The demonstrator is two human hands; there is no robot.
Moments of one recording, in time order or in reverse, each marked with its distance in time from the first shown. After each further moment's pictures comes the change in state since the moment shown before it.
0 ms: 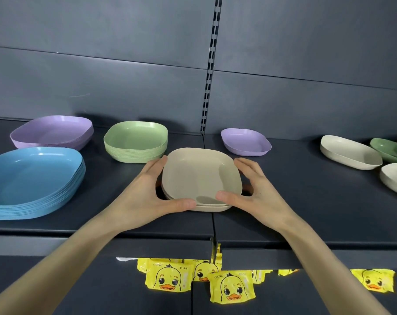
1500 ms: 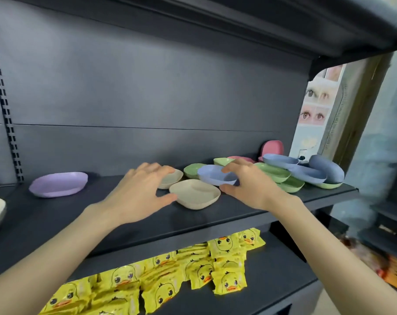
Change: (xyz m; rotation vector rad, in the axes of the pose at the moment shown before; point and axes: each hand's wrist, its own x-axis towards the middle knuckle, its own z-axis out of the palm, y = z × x) left_hand 0.075 0.299 0.296 0.647 -0.007 0.499; right_hand -0.204 0.025 -0.393 -0.961 0.302 0.136
